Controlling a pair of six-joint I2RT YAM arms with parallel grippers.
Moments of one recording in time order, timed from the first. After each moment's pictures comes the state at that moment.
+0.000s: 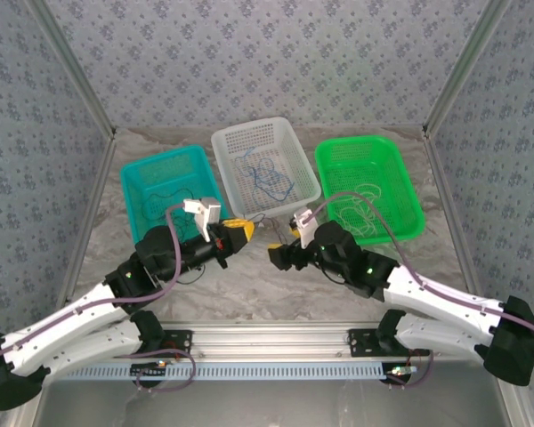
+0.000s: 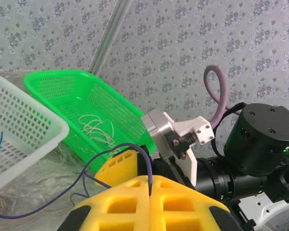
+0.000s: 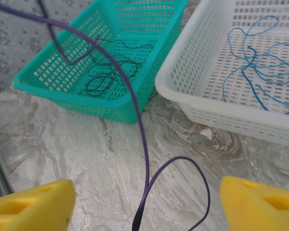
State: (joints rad) left arm -0.98 0.72 0.68 0.01 0.06 -0.53; right arm 0.95 0.97 0.64 -0.09 0.07 0.24
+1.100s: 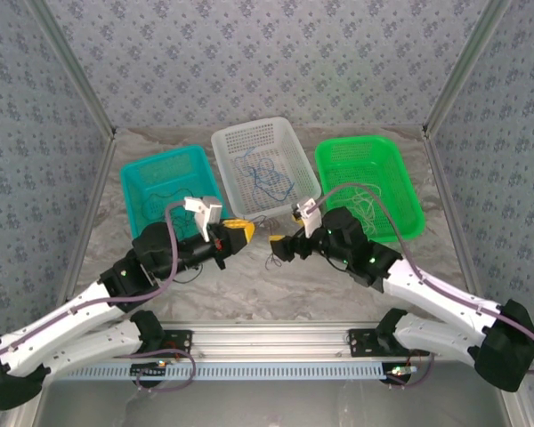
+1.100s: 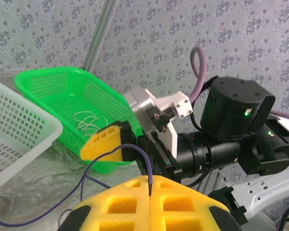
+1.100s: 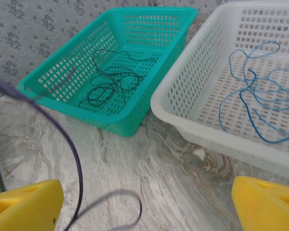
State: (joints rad) left arm -0.98 0.73 0.74 -0.07 0.11 -0.50; right arm 0.81 1.02 0.68 -0.04 -0.12 0.13
